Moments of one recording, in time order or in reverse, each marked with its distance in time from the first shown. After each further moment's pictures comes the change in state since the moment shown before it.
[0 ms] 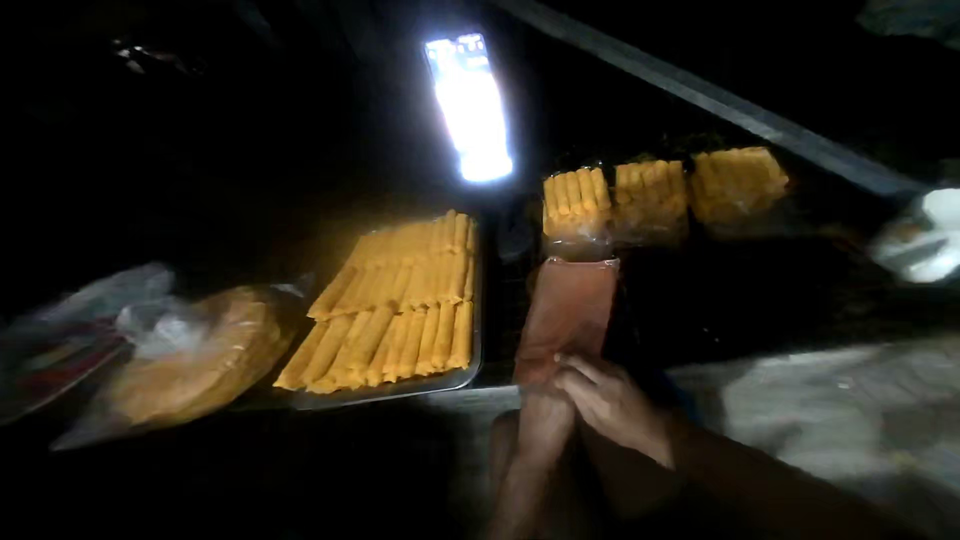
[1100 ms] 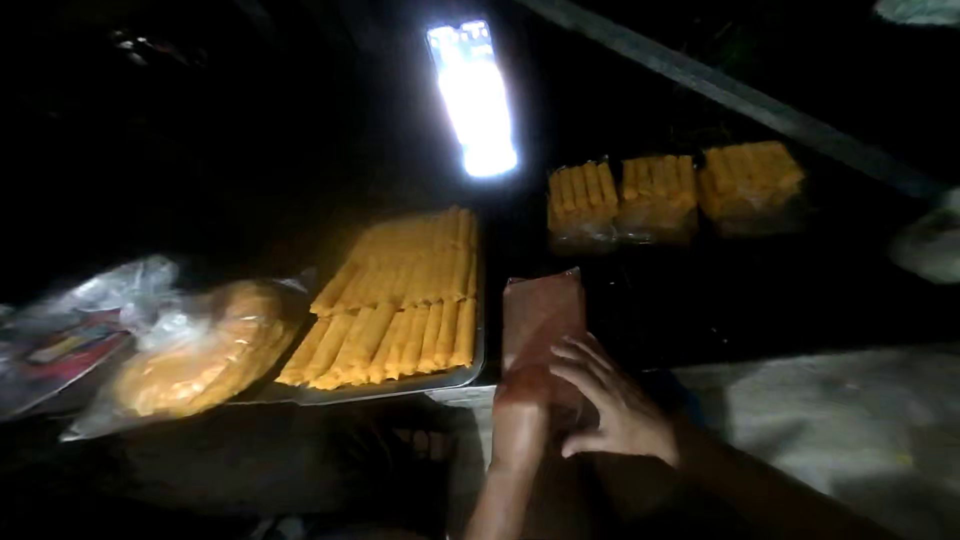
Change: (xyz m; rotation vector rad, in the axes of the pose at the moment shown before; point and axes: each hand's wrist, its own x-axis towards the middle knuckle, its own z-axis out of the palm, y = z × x) left_hand -0.004 -0.026 -0.014 0.008 0.139 -0.070; right_hand -0.025 0.018 0.009 0.223 -0.216 0.141
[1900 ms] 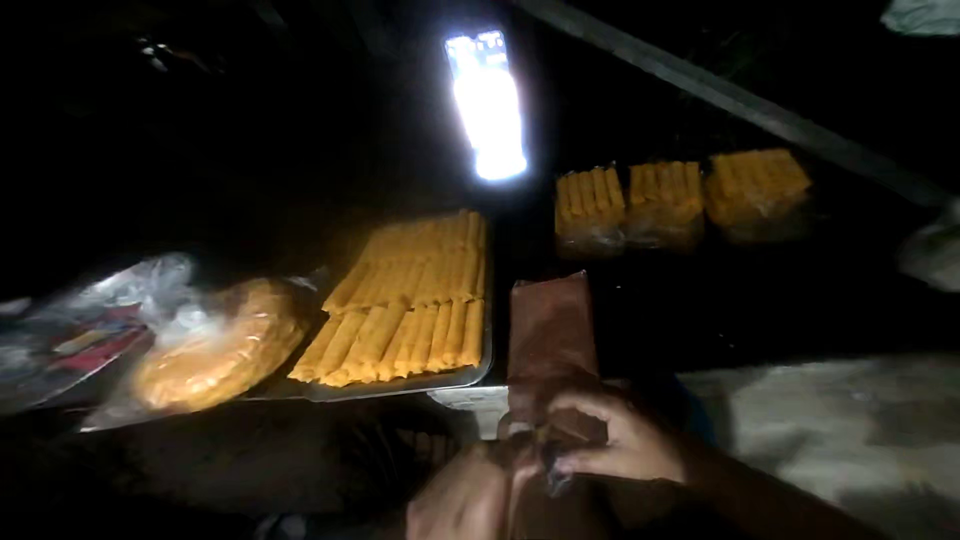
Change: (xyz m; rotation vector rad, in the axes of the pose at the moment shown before) left_hand -0.021 0.037 -0.136 -0.124 0.181 0.089; right_hand 0.013 -0.054 -0.025 0.529 -0.071 0.112
